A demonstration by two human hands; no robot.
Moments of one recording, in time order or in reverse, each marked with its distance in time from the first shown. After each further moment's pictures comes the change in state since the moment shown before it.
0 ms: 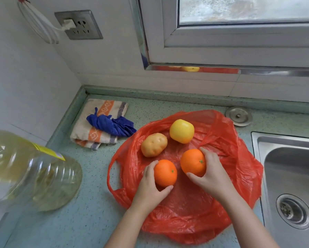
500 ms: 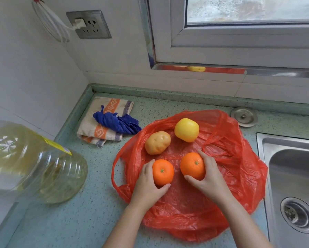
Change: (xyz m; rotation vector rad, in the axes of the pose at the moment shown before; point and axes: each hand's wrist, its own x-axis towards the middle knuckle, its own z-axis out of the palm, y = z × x) left_hand -0.004 -0.005 -0.009 0.097 0.028 -0.090; right_hand -0.008 0.002 0.017 0.129 -0.052 -0.010
